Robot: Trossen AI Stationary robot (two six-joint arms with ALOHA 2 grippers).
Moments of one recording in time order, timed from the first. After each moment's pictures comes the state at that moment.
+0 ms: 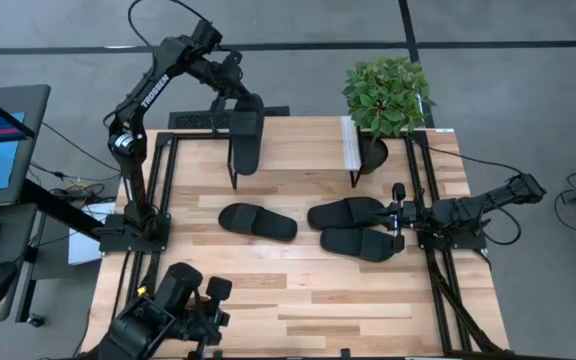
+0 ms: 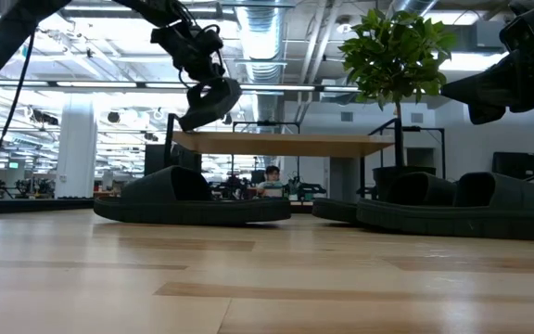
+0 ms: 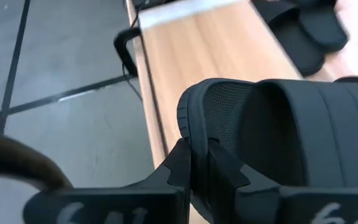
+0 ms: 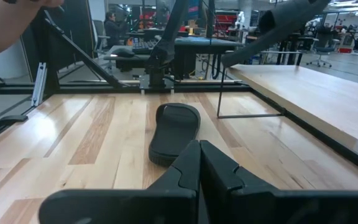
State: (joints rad) left arm 1.03 1.95 2.14 -1.24 0.73 1.14; right arm 0.34 0.15 0.00 0.07 0.45 -0.03
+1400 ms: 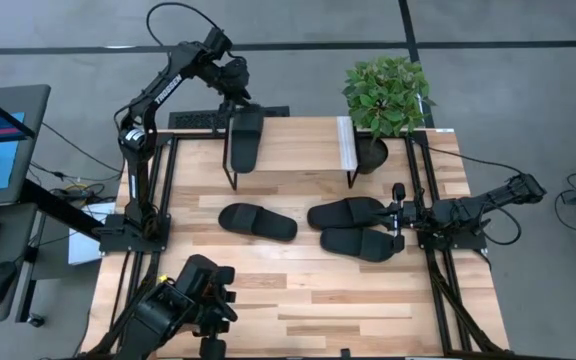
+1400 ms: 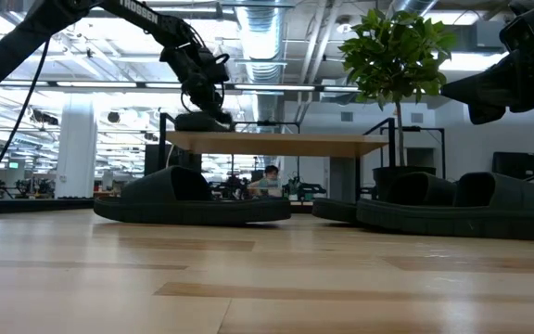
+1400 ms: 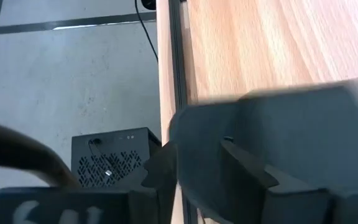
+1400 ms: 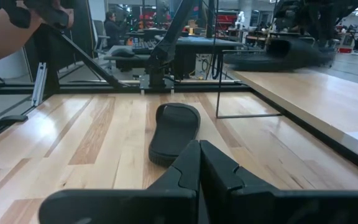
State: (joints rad) left arm 1.03 2.06 2.14 -1.21 0.54 1.00; right arm 0.34 0.15 0.00 0.07 0.45 -0.03
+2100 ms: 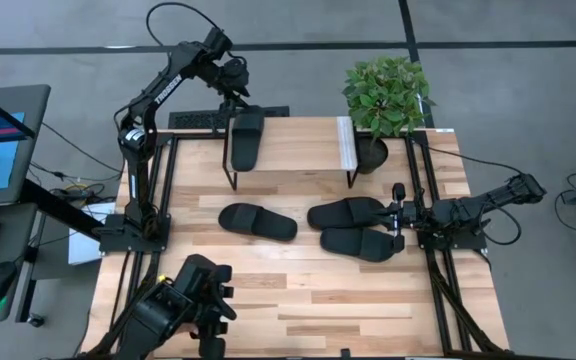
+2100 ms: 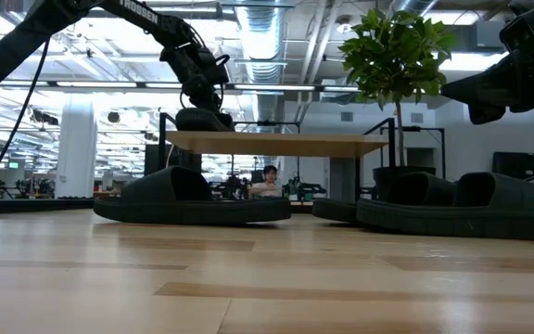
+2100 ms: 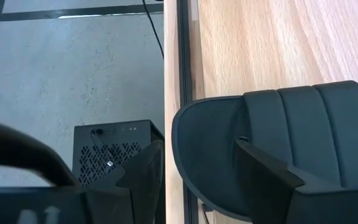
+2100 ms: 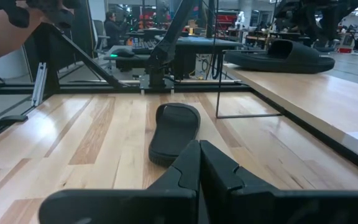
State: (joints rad) left arm 1.03 2.06 2.14 -1.20 0.51 0.97; right arm 0.34 0.15 0.00 0.07 0.45 -0.03
